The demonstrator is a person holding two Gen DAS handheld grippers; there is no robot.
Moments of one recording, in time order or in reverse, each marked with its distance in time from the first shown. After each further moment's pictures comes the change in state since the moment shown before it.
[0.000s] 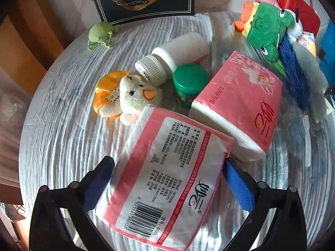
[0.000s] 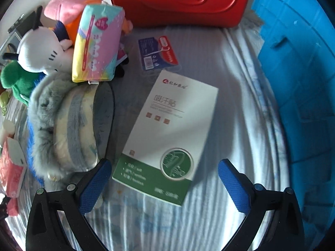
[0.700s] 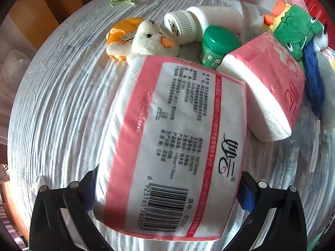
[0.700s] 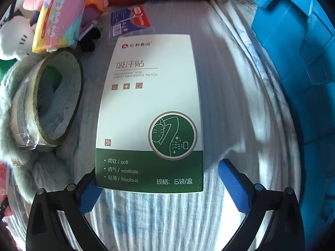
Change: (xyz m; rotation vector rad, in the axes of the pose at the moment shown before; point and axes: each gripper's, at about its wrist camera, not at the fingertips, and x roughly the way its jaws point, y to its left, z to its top) left arm 0.022 0.012 -0.037 -0.184 0.151 0.016; right arm 0.016 -0.026 -0.022 0.030 0.083 0.008
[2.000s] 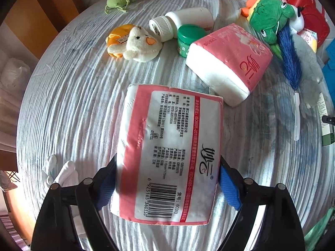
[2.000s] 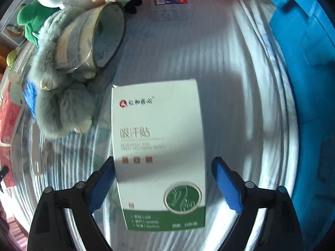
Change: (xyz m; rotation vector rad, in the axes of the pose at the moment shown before) left arm -0.043 -0.009 -0.031 0.053 -0.024 -0.016; right arm -0.084 0.032 -0.049 -0.164 0.105 0.040
